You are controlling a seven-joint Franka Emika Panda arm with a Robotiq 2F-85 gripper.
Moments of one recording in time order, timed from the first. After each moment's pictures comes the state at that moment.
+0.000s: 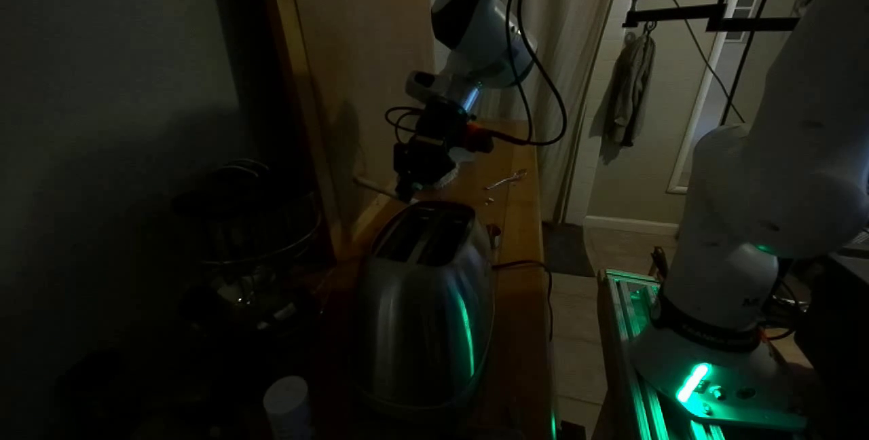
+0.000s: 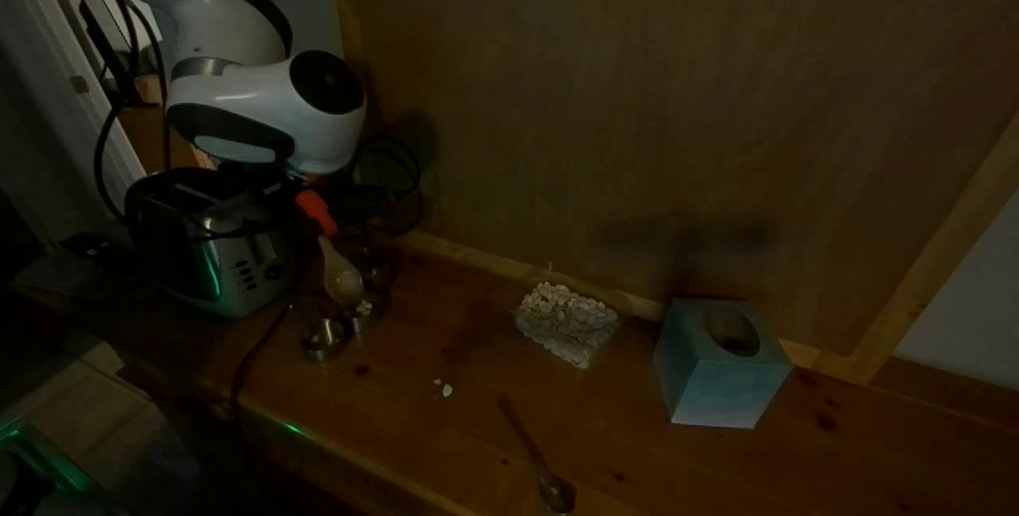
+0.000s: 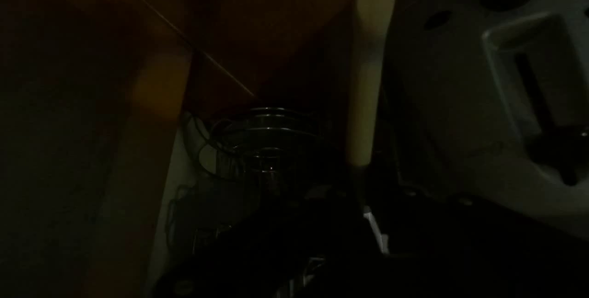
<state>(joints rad) -0.07 -0.21 -0.24 -2.48 0.86 2.15 -1.98</state>
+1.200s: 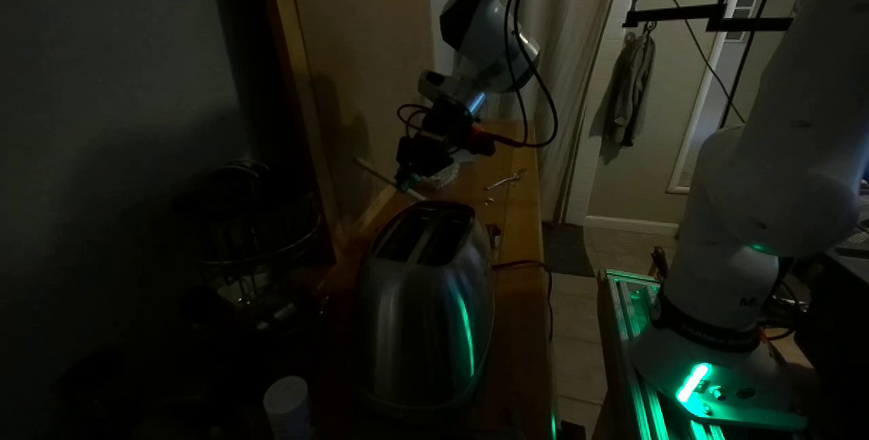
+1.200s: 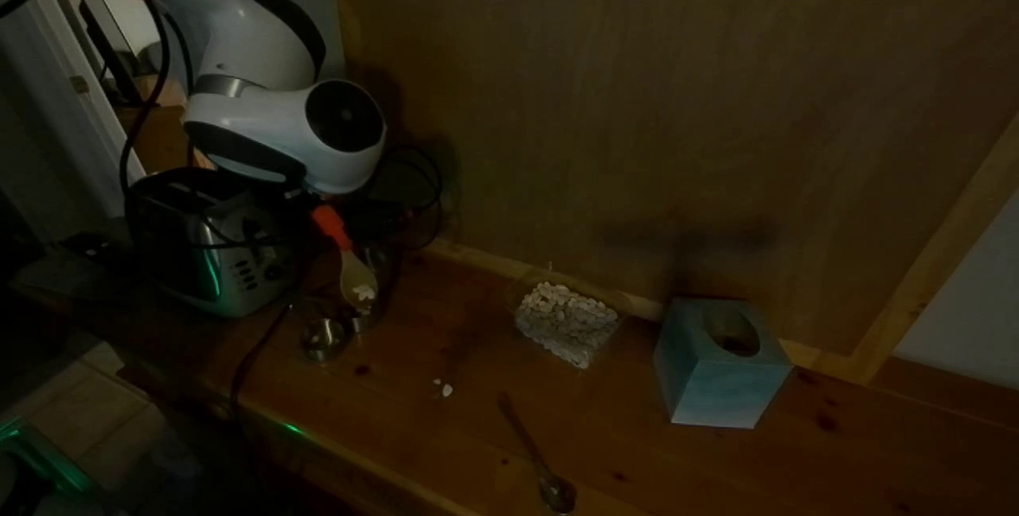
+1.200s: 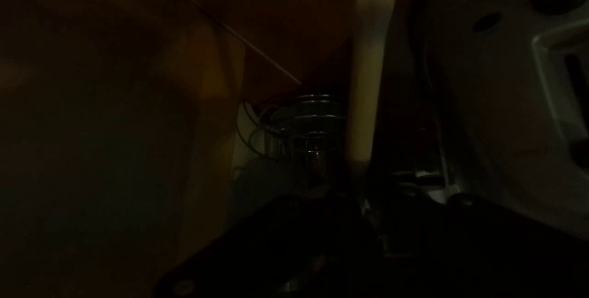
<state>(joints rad) -0.15 -0.17 -0.25 -2.47 1.00 2.14 -2.07</state>
